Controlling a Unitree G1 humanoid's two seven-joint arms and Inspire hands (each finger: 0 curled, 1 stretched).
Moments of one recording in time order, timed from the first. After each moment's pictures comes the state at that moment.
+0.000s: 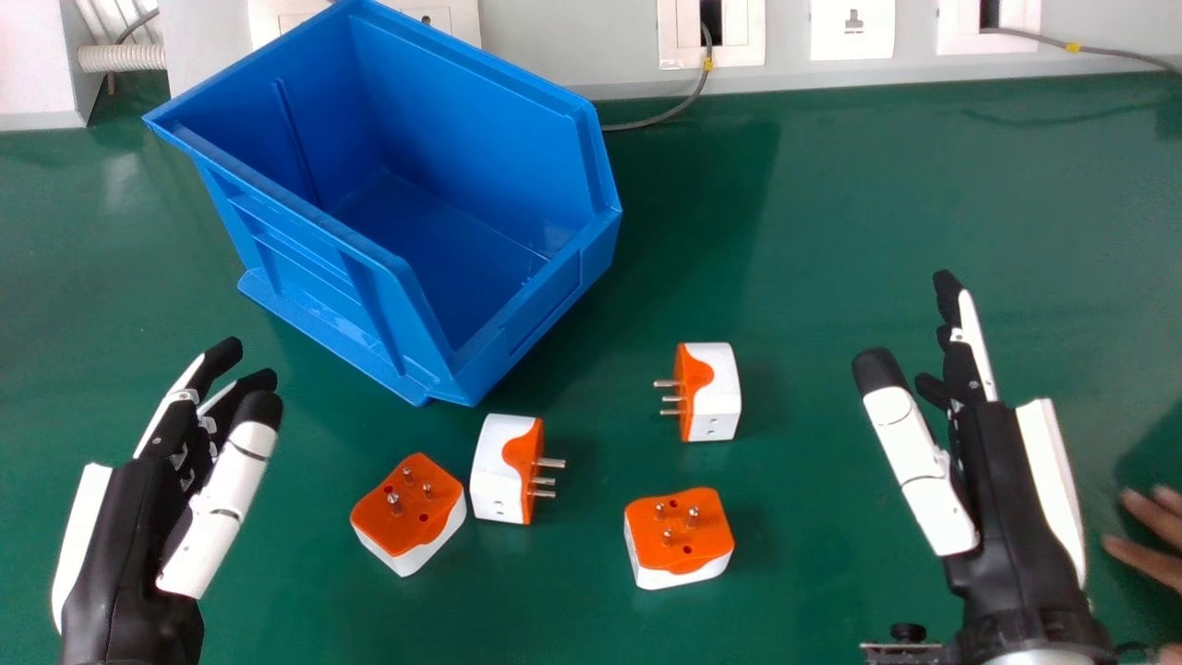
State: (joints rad) left arm 0.33 0.17 0.27 -0.14 -0.13 -0.17 -0.14; right arm 0.33 -0.06 0.08 -0.31 -0.32 -0.06 -0.11
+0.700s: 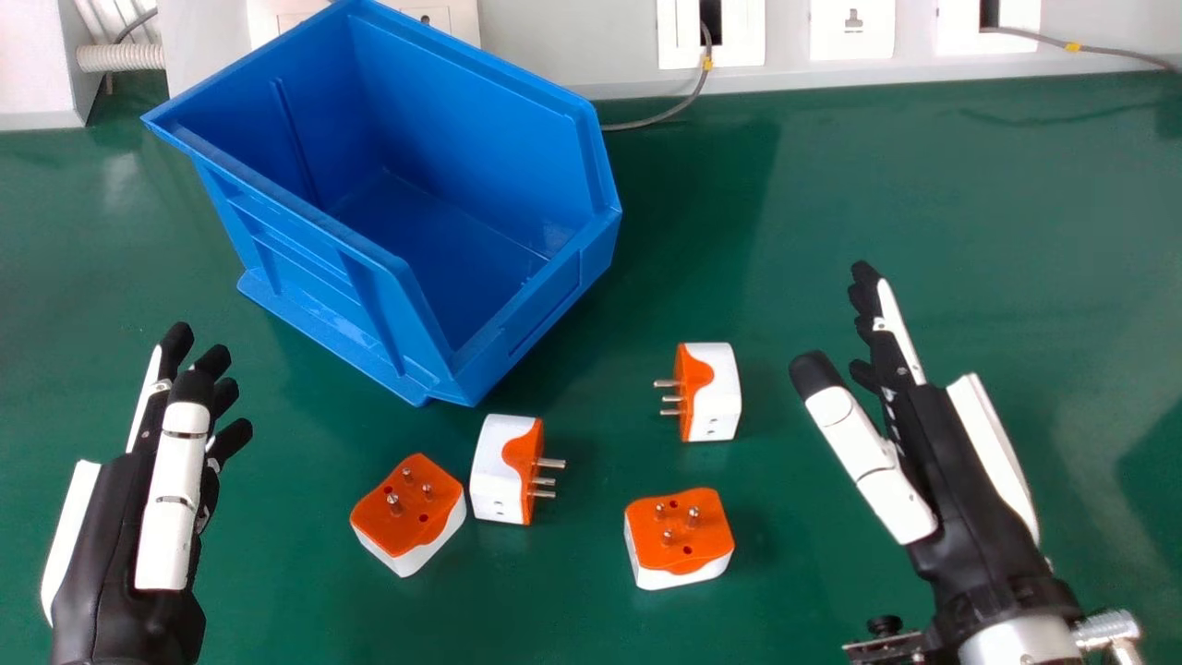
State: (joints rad) left arm 0.33 0.17 0.29 -0.14 -0.20 -0.17 -0.19; right arm 0.23 -0.14 0.09 -0.27 -0.27 -0.05 0.05
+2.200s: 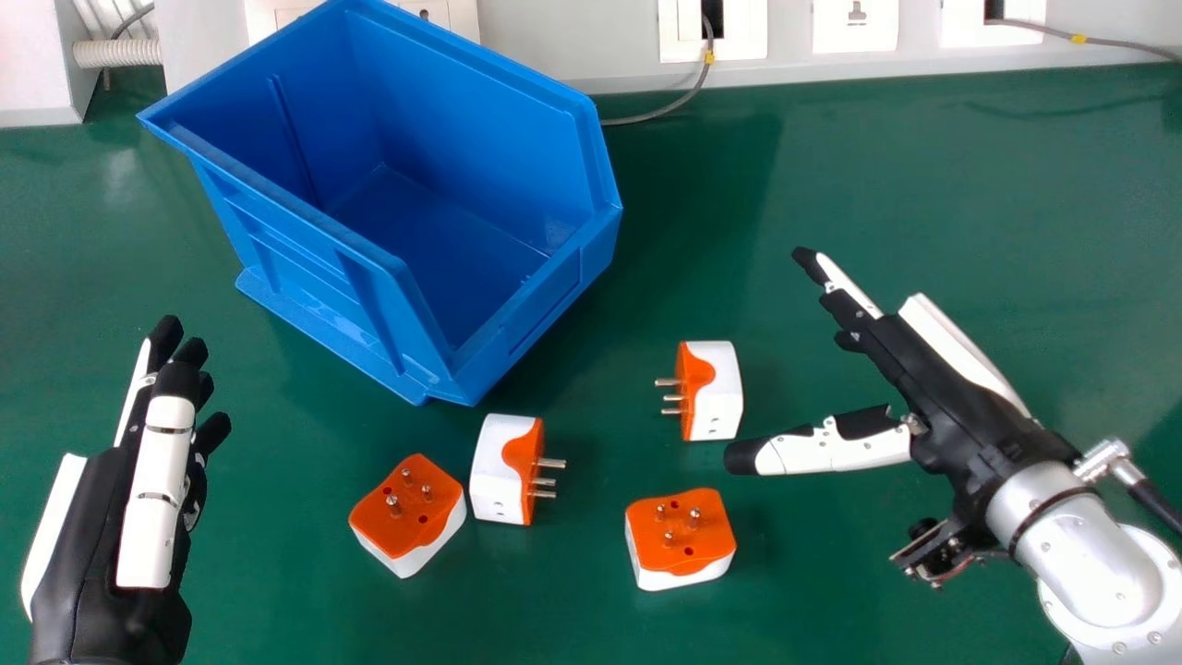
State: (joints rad) left arm 0.35 0.18 0.31 -0.21 -0.22 -0.11 -0.22; right arm -0.12 -0.39 0.10 -0.07 -0.29 0.12 0.28
